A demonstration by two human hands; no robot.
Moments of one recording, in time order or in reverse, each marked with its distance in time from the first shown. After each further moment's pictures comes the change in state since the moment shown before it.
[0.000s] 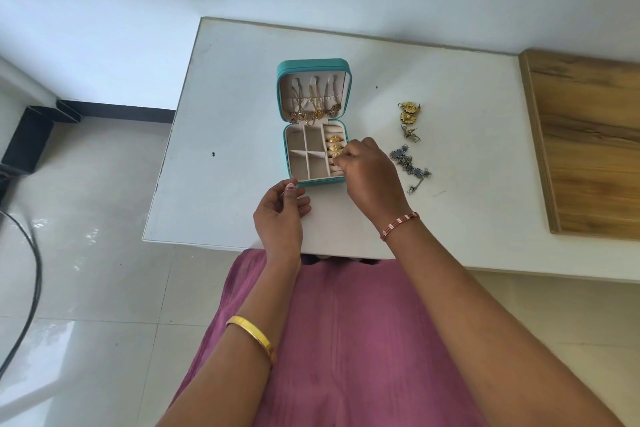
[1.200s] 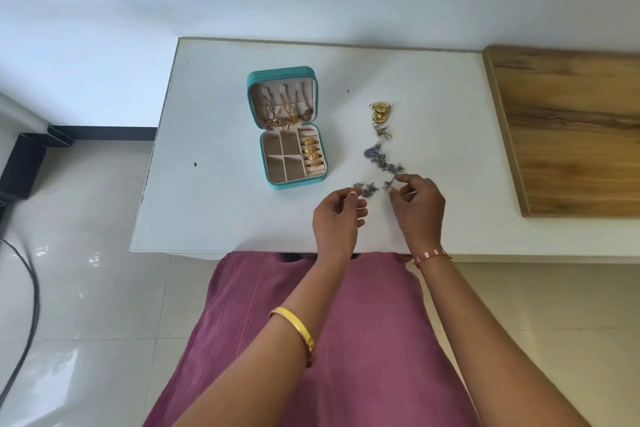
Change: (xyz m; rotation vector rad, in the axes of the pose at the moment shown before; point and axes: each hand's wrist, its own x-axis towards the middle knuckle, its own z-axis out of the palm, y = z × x) left_hand -0.062 -0.003 0.063 0.113 -0.335 -0.140; right_hand -0.079 0.056 -0.010 0.462 0.186 0.842
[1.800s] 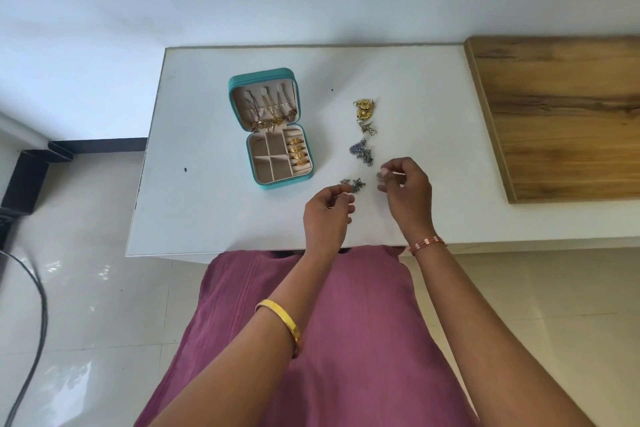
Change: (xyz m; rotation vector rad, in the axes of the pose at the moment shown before) left_hand -0.003 -0.001 0.005 0.215 -0.039 0.039; right_hand 0.004 -0.002 -0.010 0.384 -0.065 0.102
